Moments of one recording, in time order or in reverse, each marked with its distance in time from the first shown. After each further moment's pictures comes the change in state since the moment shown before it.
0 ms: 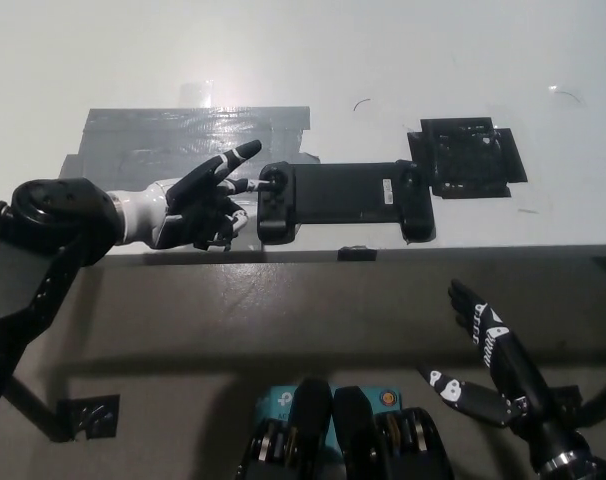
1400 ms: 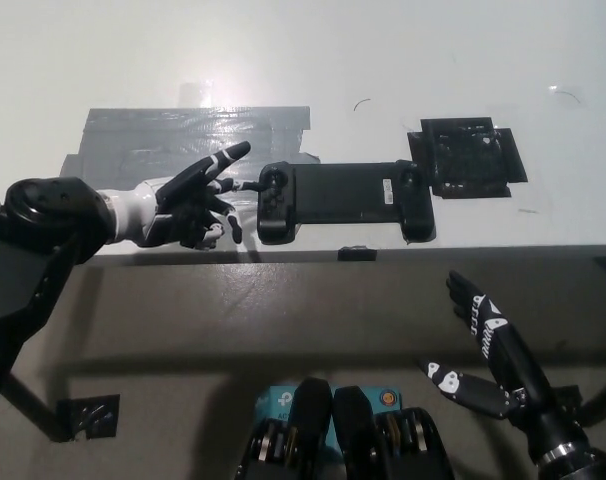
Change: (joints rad) left_arm 0.000 0.000 0.035 0.015 0.093 0.000 0.001; right_arm -0.019 0.001 0.000 -0.001 0.000 0.006 0.000
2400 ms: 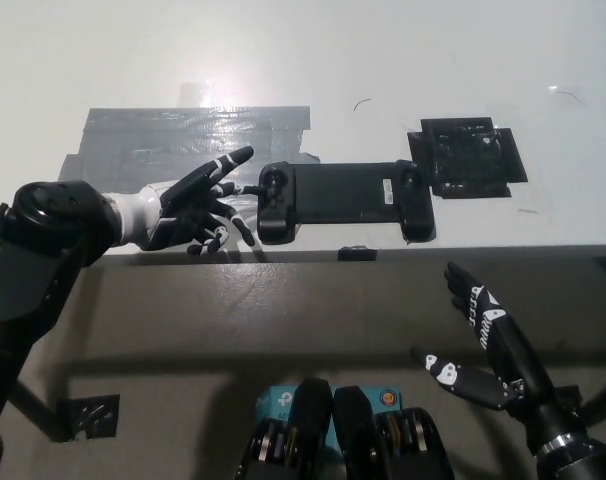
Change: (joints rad) left_arm 0.001 -0.025 0.014 0.027 0.047 0.000 -0.001; right_arm -0.022 0.000 0.000 0.000 0.000 0.005 0.001
